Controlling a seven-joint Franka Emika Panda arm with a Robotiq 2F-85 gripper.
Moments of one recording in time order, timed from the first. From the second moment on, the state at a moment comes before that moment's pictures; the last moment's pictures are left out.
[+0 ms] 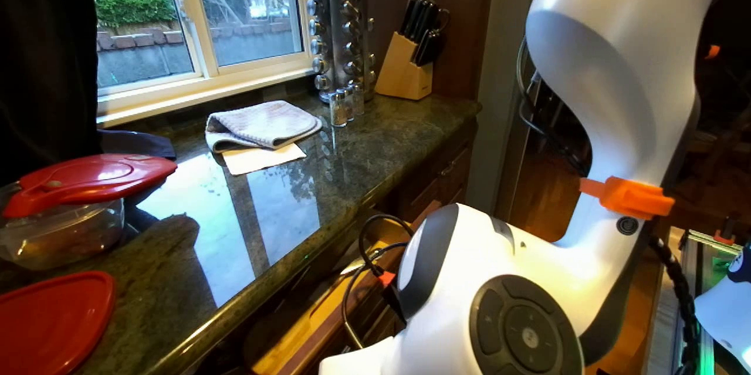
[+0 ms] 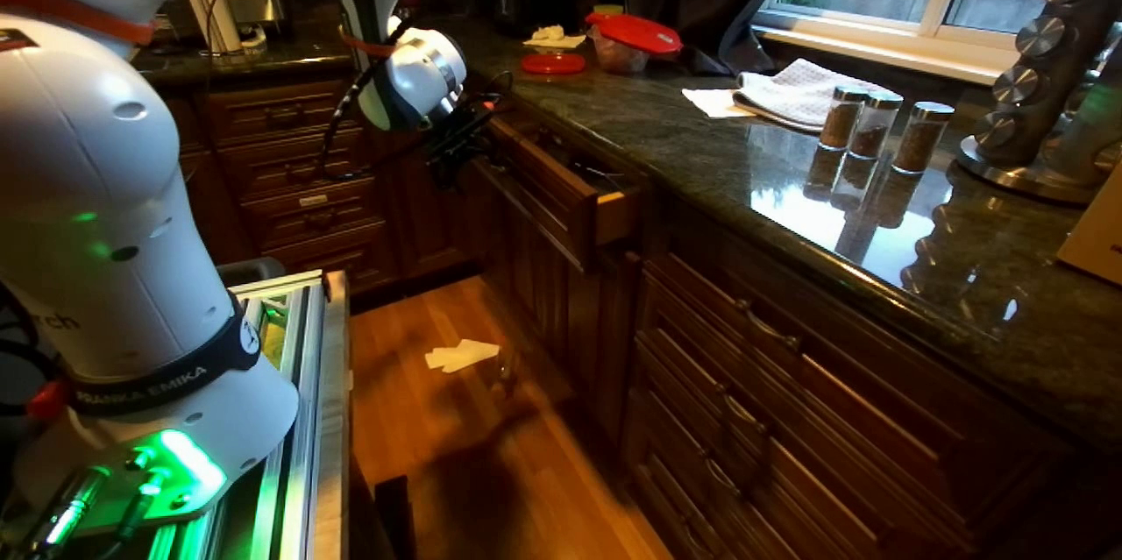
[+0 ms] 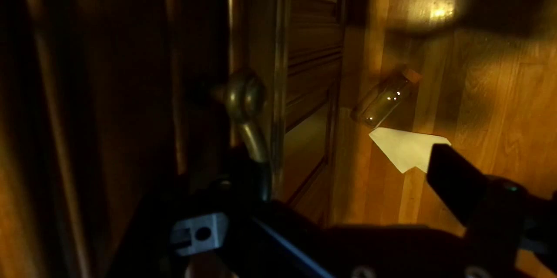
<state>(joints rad) 0.60 0.61 0.36 -2.08 -1.37 2.60 0.33</state>
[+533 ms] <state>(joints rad) 0.66 0.55 0.39 -2.18 -1.43 2.56 0.51</state>
